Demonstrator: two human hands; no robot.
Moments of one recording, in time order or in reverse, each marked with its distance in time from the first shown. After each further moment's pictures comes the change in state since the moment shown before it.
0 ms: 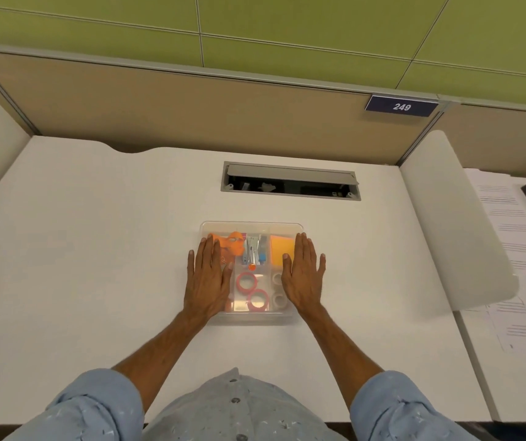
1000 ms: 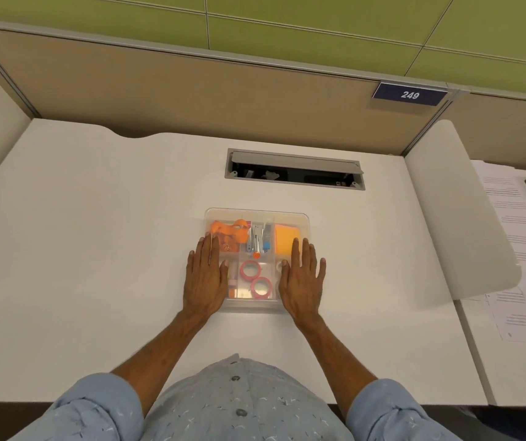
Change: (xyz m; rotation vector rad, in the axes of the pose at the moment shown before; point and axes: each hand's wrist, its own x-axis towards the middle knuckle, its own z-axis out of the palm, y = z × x) left_hand -0.026 -0.015 0.014 -0.125 0.011 -0.066; right_hand -0.042 0.003 0.029 -0.138 0.048 -0.017
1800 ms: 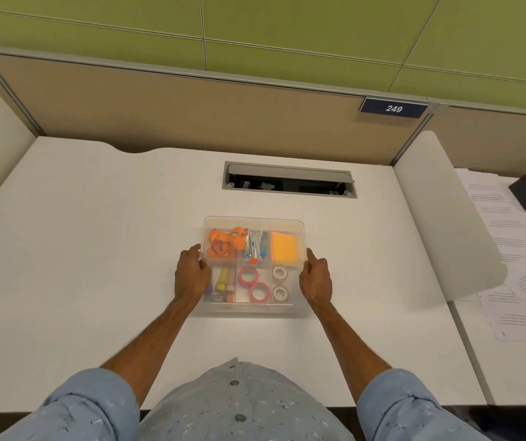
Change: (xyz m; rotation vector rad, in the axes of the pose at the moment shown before) left_hand 0.024 -0.007 -0.027 -0.351 0.072 -0.322; right_hand 0.020 0.027 -0.028 0.451 -0.068 0.271
